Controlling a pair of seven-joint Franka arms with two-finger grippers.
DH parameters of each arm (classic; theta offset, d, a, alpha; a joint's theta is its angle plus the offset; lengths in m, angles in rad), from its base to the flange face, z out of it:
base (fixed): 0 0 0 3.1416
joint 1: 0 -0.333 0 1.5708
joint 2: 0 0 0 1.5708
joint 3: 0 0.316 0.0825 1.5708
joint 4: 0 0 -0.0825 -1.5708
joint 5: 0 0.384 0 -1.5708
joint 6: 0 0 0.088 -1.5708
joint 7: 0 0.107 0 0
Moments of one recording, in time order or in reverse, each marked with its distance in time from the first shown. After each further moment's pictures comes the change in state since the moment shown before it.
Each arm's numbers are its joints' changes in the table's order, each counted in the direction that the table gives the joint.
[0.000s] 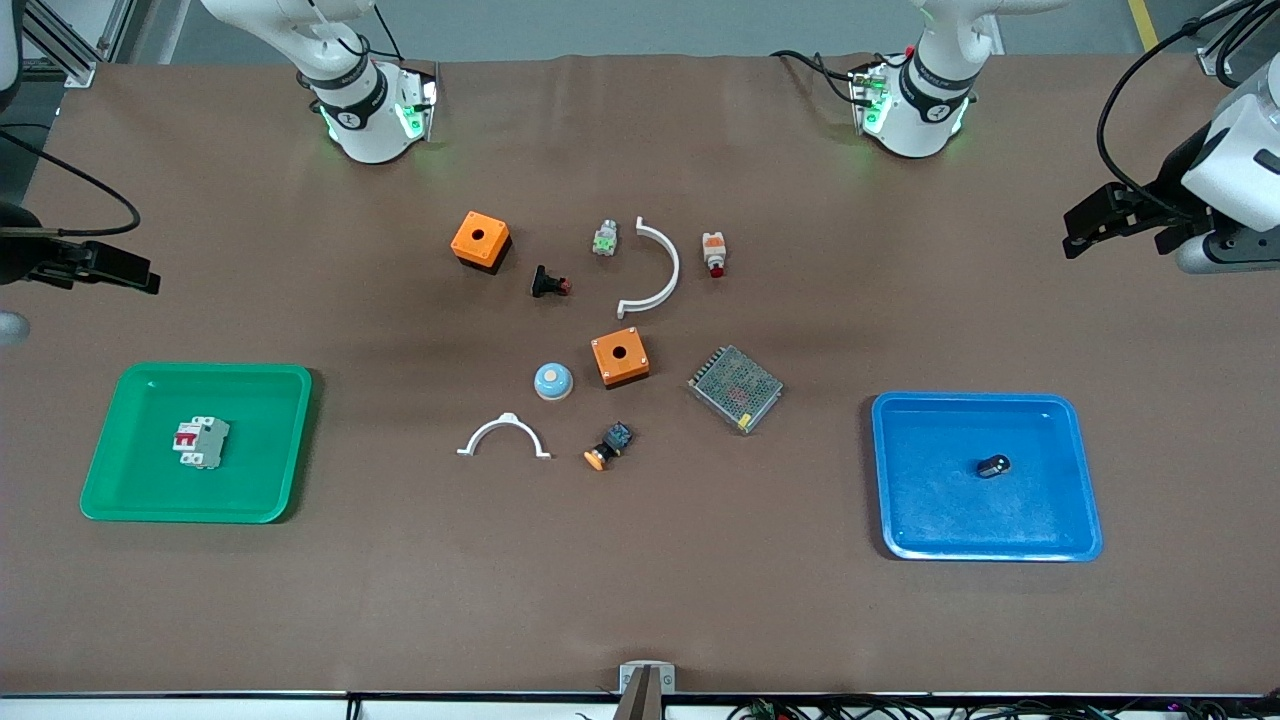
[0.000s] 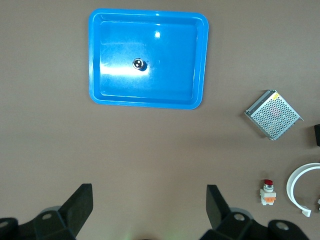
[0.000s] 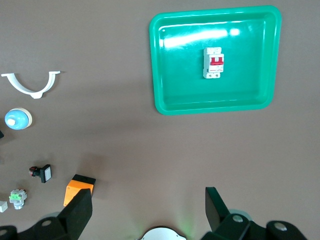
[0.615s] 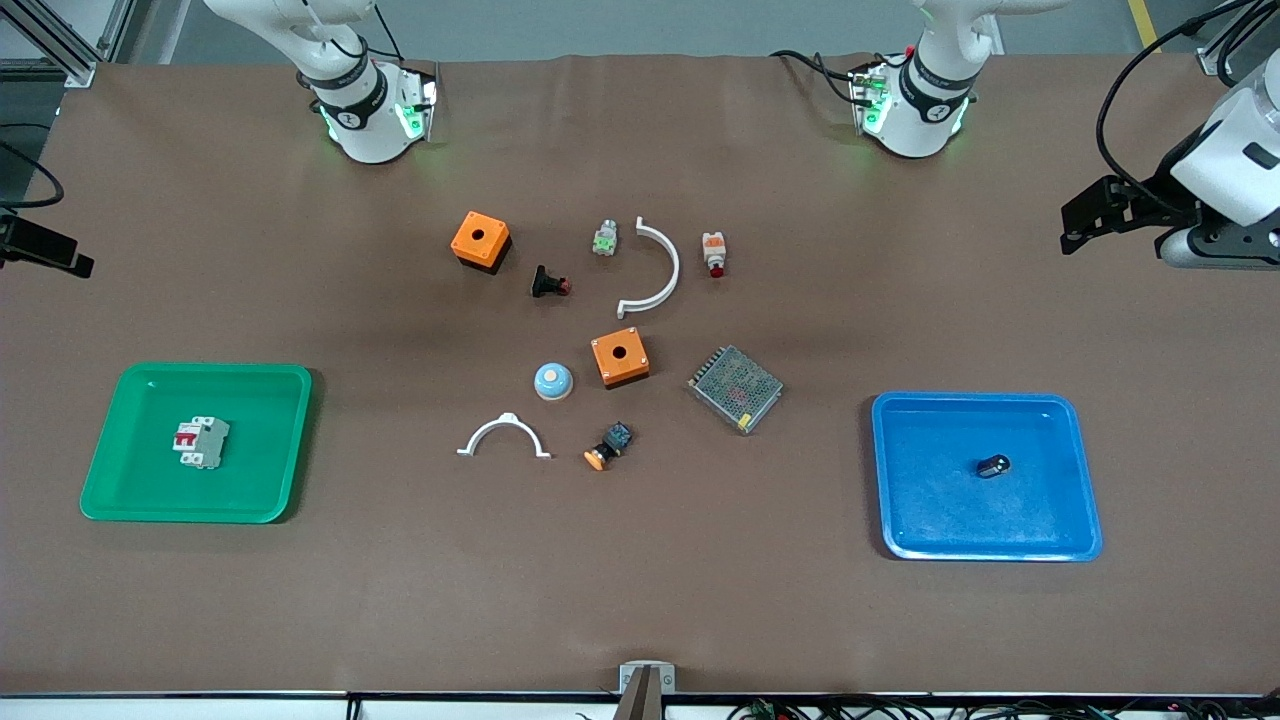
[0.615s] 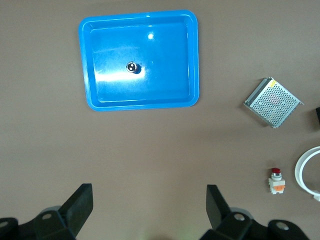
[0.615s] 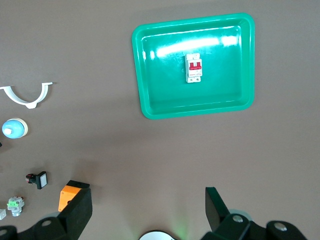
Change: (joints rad) left arm -0.001 0.000 0.002 0.000 0.000 -0.001 0.131; right arm 0.080 -0.038 -0.004 0.007 0.004 0.000 -0.049
